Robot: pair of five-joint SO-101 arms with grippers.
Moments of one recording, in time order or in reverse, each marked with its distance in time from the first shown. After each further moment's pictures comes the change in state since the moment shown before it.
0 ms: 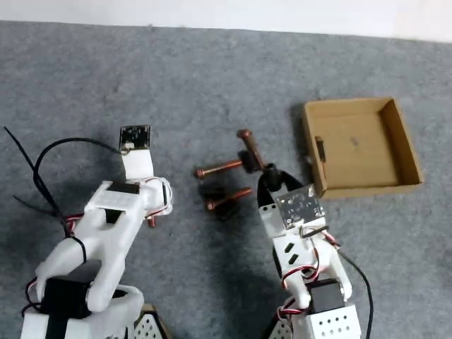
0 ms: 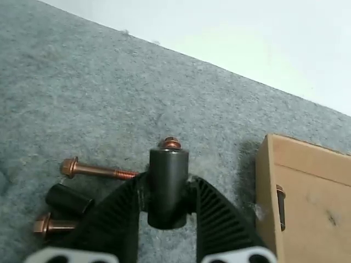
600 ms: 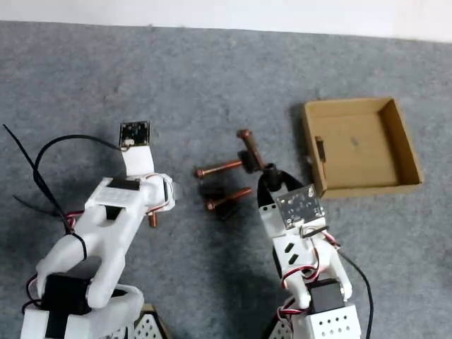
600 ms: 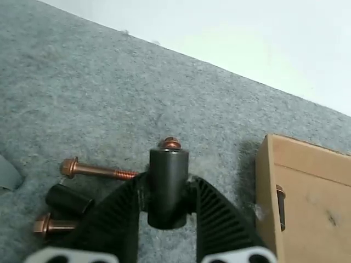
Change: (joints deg) left arm -1.7 0.6 -1.9 -0.4 -0.1; right arm 0.0 0.0 0.0 0.0 0.0
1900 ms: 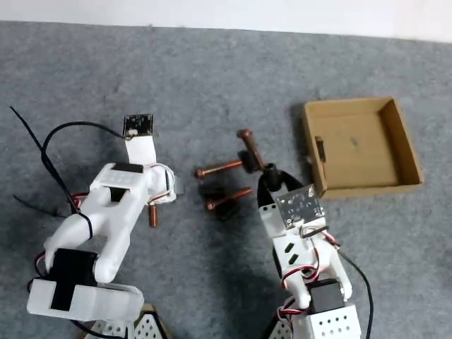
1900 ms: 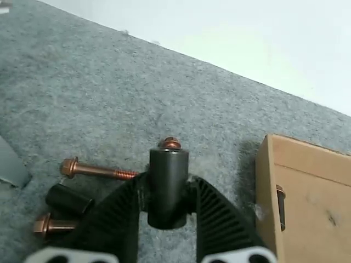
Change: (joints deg) left arm -0.2 9.9 -9.9 5.8 0.1; right arm 0.0 0.0 0.0 0.0 0.0
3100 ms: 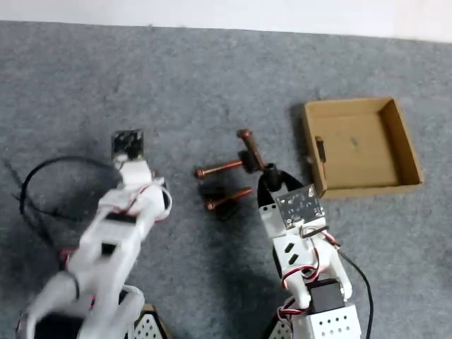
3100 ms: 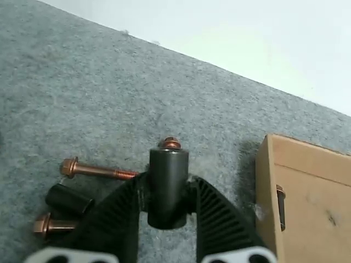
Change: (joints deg) left arm 0.3 -25.1 28.0 -30.6 0.0; right arm 0.0 0.0 0.0 0.0 0.0
